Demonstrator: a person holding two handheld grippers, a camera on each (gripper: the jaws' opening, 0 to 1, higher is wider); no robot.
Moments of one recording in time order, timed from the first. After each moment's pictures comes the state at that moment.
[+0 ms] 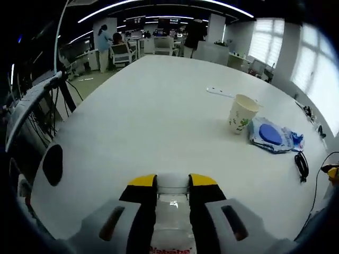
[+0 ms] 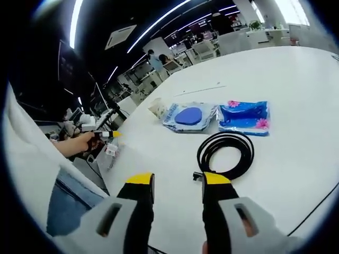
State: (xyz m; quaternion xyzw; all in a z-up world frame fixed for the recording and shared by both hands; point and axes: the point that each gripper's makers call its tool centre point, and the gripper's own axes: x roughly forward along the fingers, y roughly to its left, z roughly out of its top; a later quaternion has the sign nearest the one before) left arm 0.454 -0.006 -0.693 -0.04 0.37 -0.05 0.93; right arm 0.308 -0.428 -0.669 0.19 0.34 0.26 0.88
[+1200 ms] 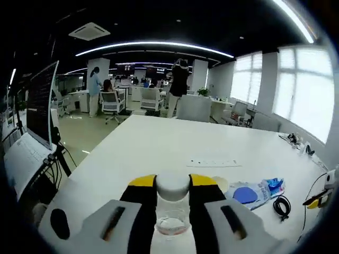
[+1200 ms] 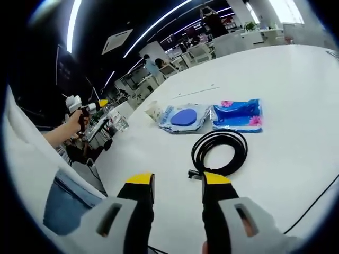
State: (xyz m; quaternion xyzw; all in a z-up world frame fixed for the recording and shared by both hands) left arm 0.538 -0.050 -0.541 -0.04 0.18 -0.12 0.98; right arm 0.302 -0.442 -0.673 0.20 0.33 0.24 0.89
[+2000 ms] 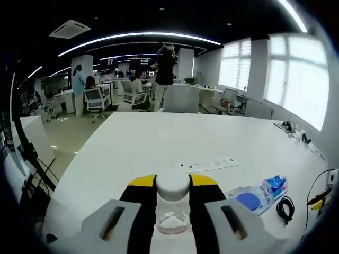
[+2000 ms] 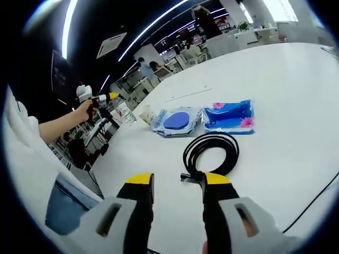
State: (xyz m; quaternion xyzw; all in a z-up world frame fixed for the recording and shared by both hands) left arm 0.614 -0.096 -0.566 -0.01 0.23 -0.17 0.96; right arm 0.312 -0.455 -0.674 0.21 0.33 0.22 0.89
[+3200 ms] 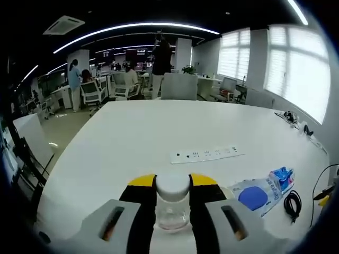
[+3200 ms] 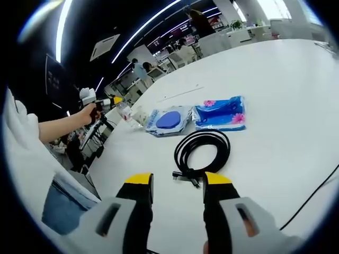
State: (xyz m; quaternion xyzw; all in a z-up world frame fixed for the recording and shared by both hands) left arm 0.621 -0.123 -0.607 0.00 0.25 -0.17 0.95; right arm 0.309 -0.467 -0.684 0.22 0.34 0.19 0.89
